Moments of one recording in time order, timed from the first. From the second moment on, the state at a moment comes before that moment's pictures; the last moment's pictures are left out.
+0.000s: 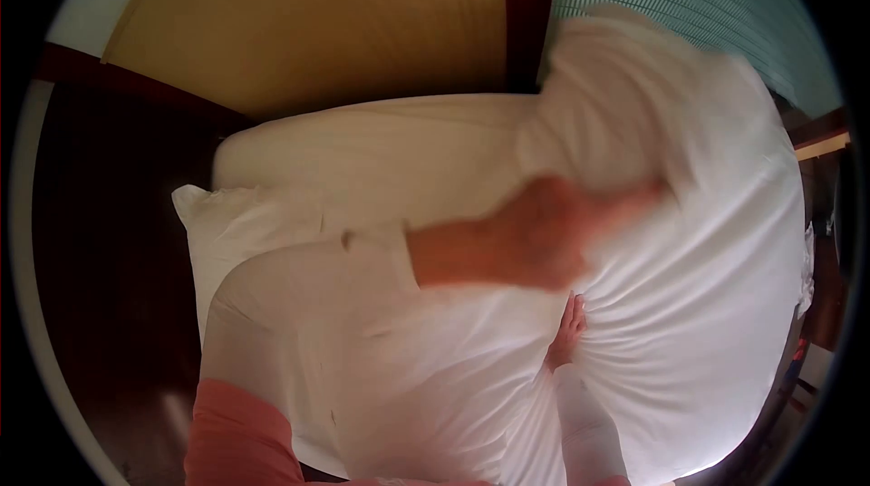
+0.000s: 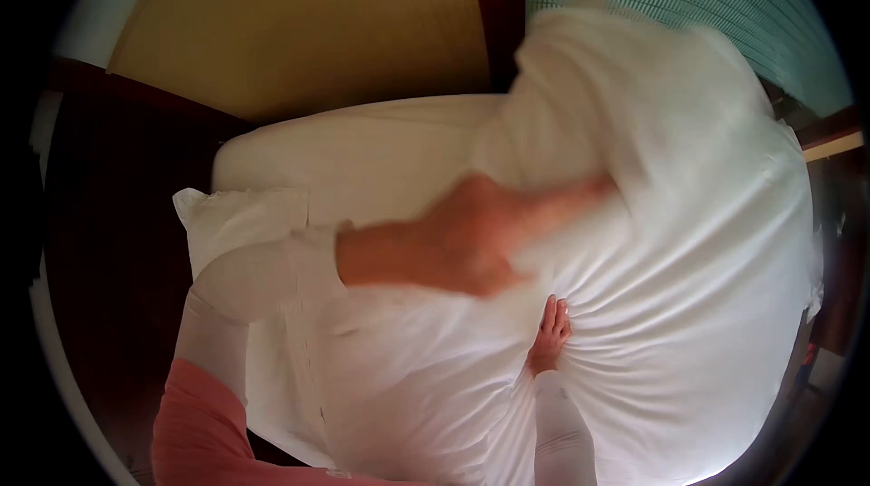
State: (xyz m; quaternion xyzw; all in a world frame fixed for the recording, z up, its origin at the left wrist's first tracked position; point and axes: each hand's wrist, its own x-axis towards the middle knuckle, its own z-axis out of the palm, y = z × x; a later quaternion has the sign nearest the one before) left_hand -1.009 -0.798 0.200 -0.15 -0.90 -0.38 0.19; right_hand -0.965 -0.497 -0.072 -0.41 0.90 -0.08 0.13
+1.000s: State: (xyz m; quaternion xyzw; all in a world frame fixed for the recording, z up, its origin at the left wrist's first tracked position) left_hand -0.852 -1.064 0.123 0.52 -0.65 -0.50 0.24; right_hand -0.950 -0.521 -0.044 -0.40 0.91 -0.12 0.03
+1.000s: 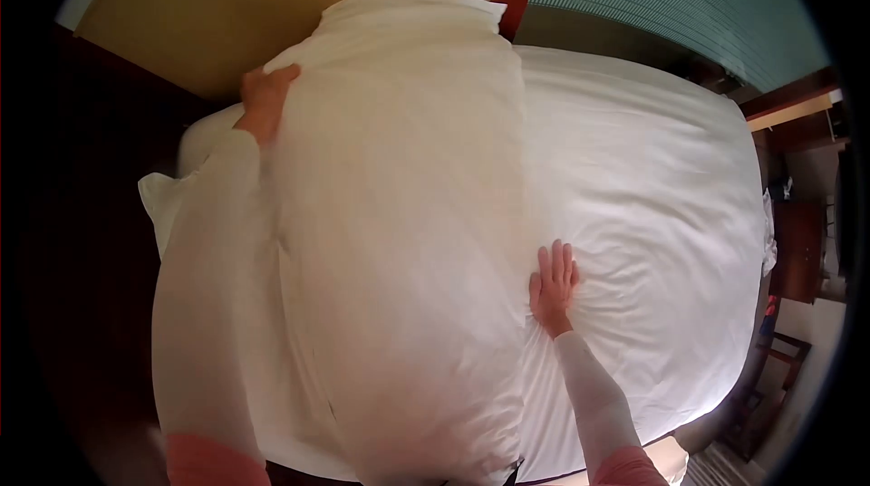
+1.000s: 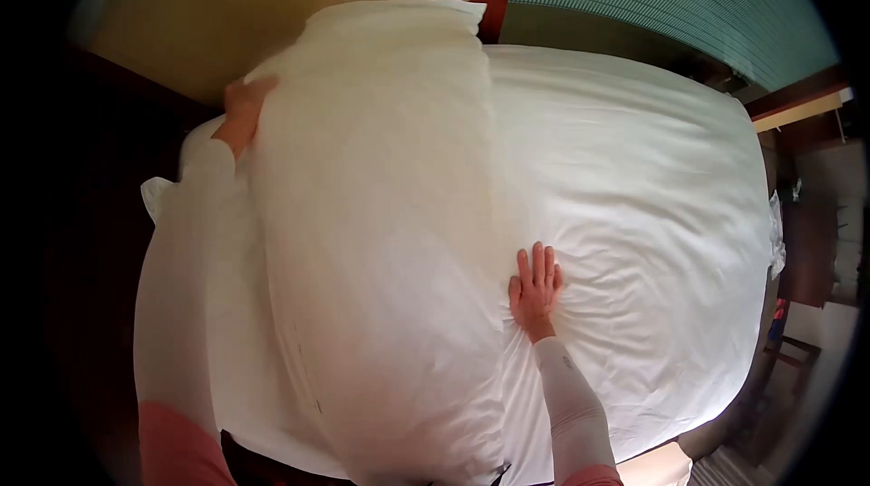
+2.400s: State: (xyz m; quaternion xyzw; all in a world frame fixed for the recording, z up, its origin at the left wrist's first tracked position) left_hand -0.968 -1.050 0.041 0.27 -0.95 -0.17 -0.01; right_hand -0.959 -0.523 -0.095 -0.43 0.89 -0.15 0.03
